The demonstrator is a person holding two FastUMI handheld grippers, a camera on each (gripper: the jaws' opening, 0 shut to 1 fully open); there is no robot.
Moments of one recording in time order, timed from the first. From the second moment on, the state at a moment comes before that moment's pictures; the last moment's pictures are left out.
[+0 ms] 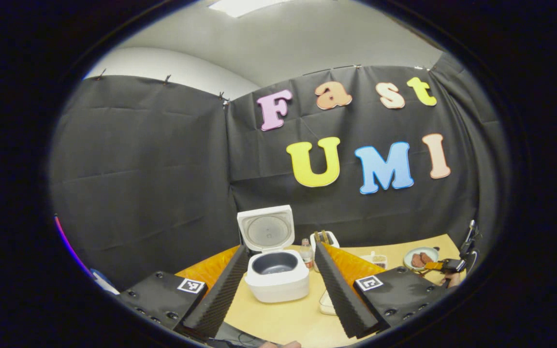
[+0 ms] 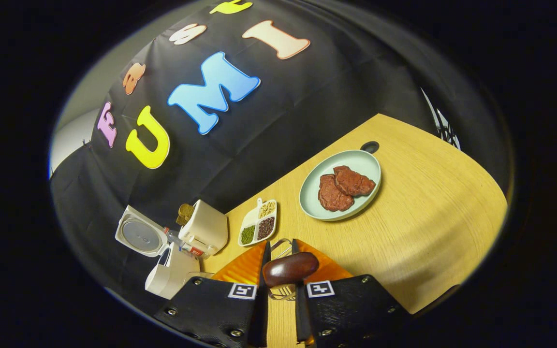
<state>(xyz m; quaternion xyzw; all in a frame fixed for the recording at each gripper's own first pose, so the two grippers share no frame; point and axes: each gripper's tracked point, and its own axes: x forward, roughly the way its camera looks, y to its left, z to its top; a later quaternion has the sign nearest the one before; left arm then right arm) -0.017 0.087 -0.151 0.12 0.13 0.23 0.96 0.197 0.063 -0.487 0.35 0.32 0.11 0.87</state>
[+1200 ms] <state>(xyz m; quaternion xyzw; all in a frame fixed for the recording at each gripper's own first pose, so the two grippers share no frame) -0.060 0.269 -0.155 0.05 0.13 0.24 0.96 0.167 0.269 -0.389 0.18 0.35 0.23 0.89</state>
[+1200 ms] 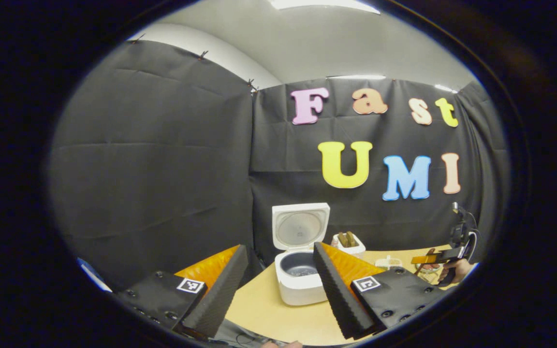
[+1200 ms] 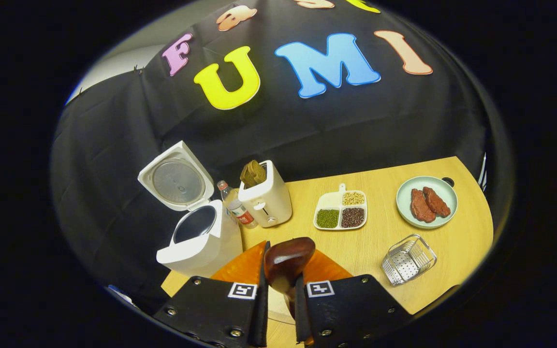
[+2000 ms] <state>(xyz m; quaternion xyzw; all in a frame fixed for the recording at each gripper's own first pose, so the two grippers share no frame) -0.088 0.305 -0.177 0.06 0.17 0.31 0.93 0.150 0.381 -0.469 0.13 0.43 0.29 0.85</state>
